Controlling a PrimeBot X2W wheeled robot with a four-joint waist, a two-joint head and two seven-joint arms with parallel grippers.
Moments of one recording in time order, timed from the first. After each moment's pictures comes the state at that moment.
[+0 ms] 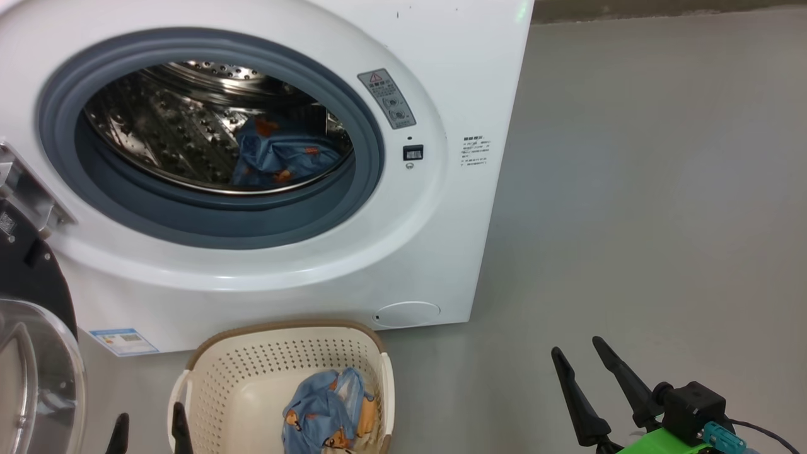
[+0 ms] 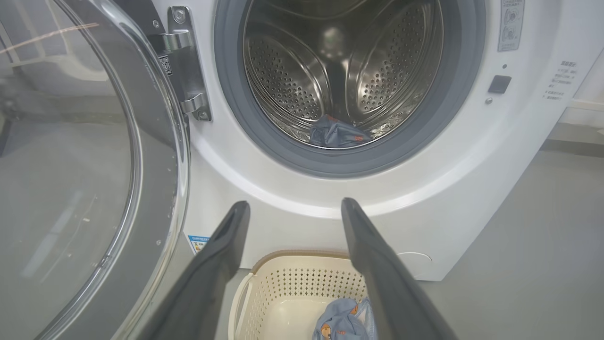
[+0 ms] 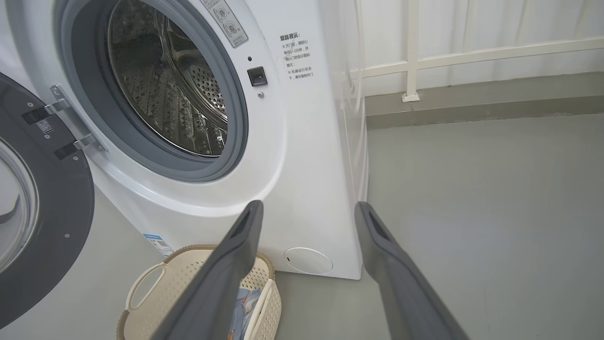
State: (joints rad) left arm 0.25 0.06 0.02 -0.05 -0.22 0.11 -0.25; right arm 0.01 -0.13 0.18 0.17 0.32 0.13 -0.26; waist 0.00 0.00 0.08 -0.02
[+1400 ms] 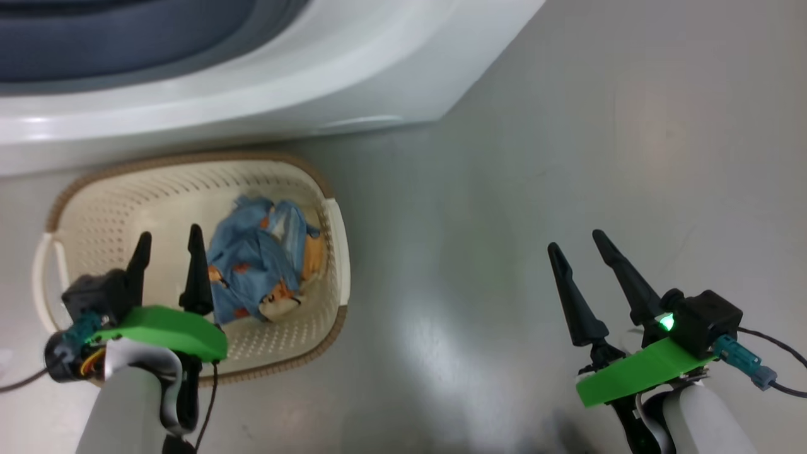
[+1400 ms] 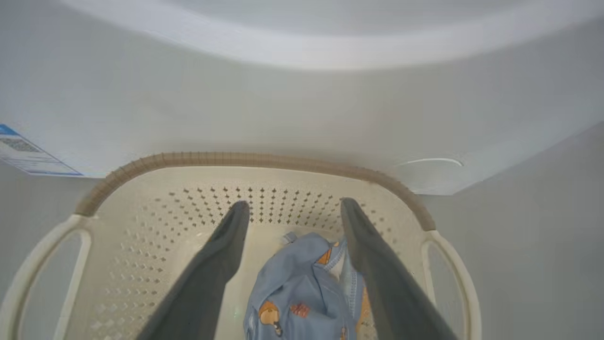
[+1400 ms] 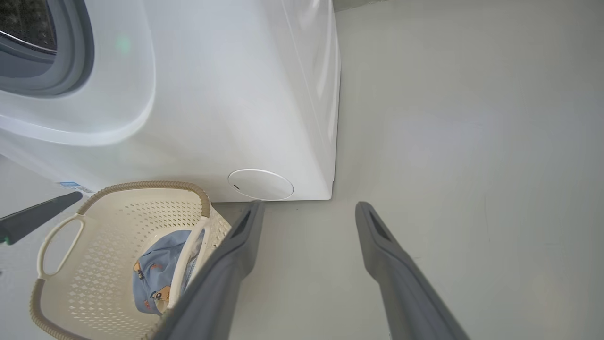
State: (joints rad) left arm -0.41 0.05 -0.01 0.49 -0.27 -0.02 -0.26; right arm -0.21 -0.12 0.16 0.14 0.32 0.13 -0.26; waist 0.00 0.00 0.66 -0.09
